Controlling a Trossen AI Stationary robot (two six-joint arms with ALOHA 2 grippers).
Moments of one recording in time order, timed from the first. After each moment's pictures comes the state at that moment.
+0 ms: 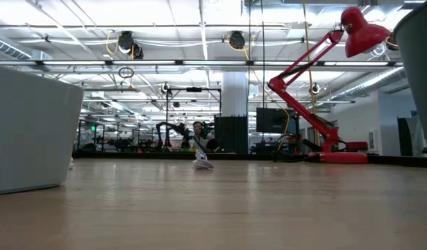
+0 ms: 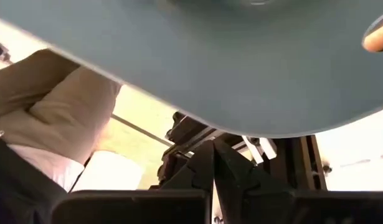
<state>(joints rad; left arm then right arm) -0.35 1.51 1.57 -0.95 -0.55 -0.92 1.20 1.51 1.09 -0.60 -0.39 2.26</state>
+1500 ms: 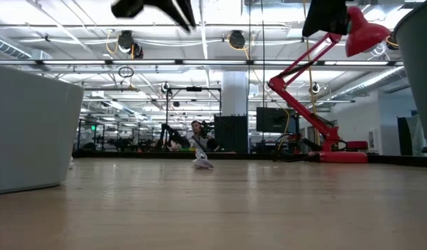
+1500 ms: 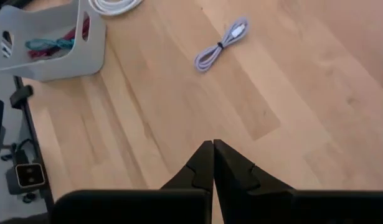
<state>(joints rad) -0.22 1.66 1.57 -0.92 -0.45 -1.31 0.15 1.24 1.22 -0.92 0.13 0.68</state>
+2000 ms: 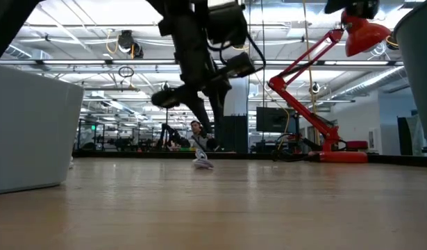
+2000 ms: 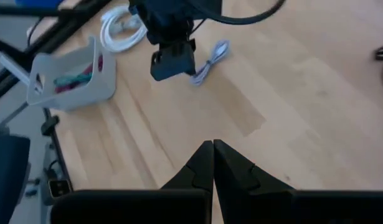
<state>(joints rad) 0.08 2.01 1.57 -0.78 0.14 -1.10 0.21 1.04 1.22 -1.02 0.23 0.83</state>
